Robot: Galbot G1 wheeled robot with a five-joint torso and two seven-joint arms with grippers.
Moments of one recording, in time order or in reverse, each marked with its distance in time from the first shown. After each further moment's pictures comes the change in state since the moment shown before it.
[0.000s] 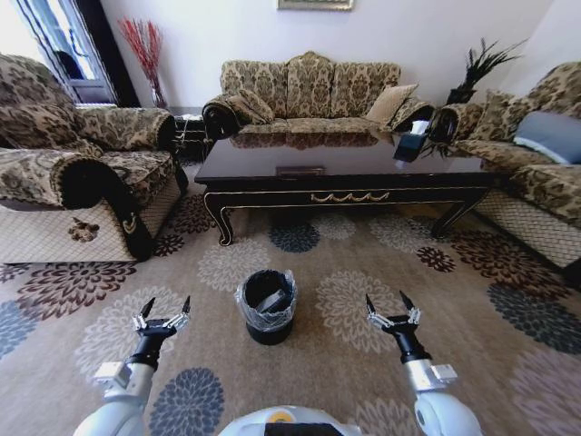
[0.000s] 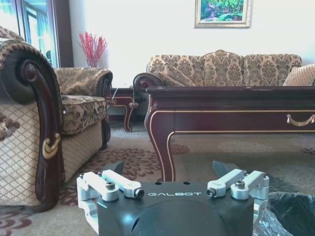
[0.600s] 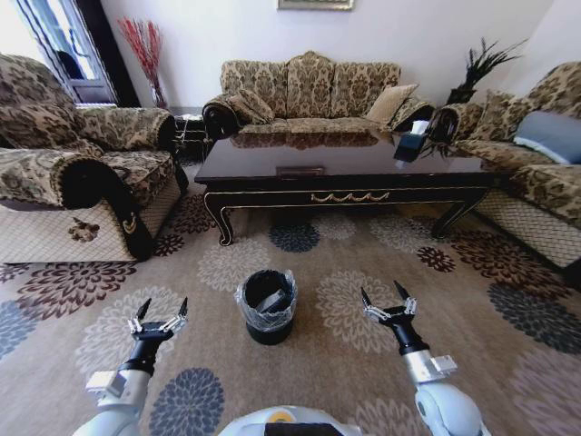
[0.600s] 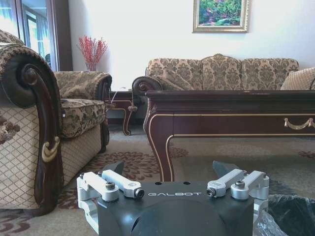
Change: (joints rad) left arm 0.023 -0.006 -0.012 -0.006 -0.002 -0.030 0.016; right arm 0.017 -0.029 -0.013 0.006 0.008 -0.006 -0.027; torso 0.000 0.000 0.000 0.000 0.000
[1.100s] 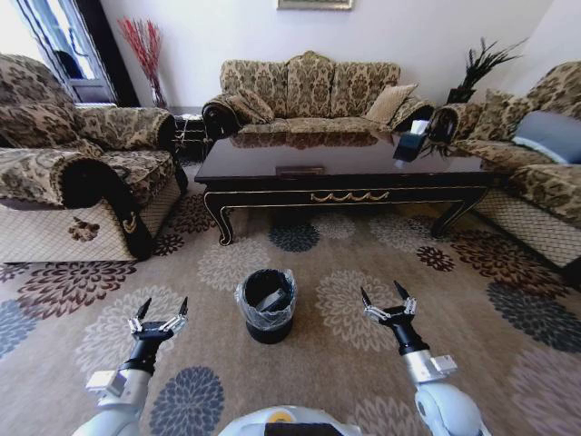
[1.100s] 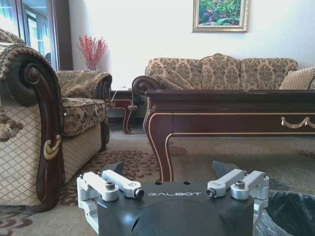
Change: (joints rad) left arm -0.001 0.001 0.001 0.000 -0.002 0.003 -0.001; right arm 0.000 0.000 0.000 0.000 0.000 -0.001 0.000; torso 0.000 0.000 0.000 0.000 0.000
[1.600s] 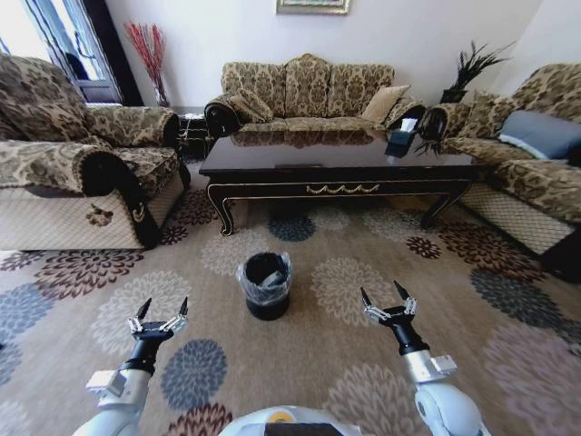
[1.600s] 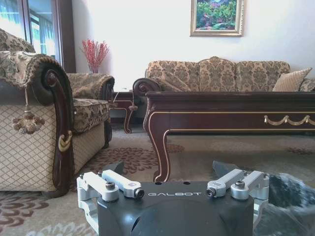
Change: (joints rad) left arm -0.001 0.000 0.001 0.001 0.000 0.001 -0.001; right arm 0.000 0.000 0.000 0.000 0.000 0.000 0.001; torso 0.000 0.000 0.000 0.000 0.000
